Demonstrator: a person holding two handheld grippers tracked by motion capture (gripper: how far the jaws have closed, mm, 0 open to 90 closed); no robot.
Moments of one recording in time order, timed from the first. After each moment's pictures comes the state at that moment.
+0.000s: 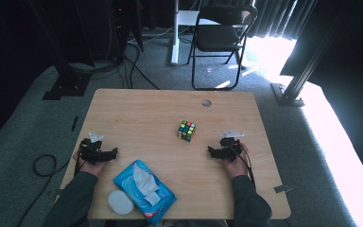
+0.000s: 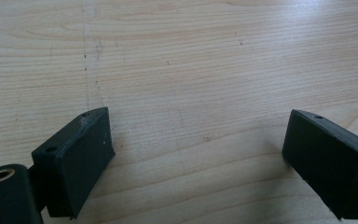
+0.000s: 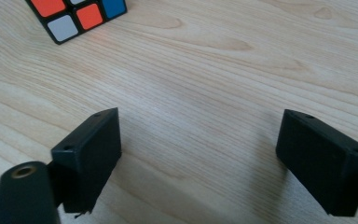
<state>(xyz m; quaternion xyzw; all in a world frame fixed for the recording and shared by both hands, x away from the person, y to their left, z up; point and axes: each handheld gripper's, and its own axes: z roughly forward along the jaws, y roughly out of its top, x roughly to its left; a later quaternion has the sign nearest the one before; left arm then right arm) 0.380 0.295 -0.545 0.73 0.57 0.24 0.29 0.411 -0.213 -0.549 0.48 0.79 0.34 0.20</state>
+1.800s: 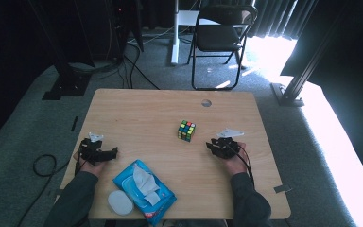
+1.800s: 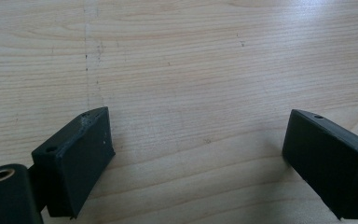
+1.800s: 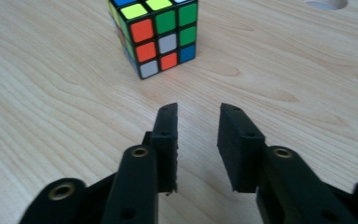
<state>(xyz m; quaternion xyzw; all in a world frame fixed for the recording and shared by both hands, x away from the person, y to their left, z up) 0.381 0.294 -0.545 0.73 0.57 0.24 0.29 0.398 -0.200 -0.519 0.41 0.81 0.39 0.18</state>
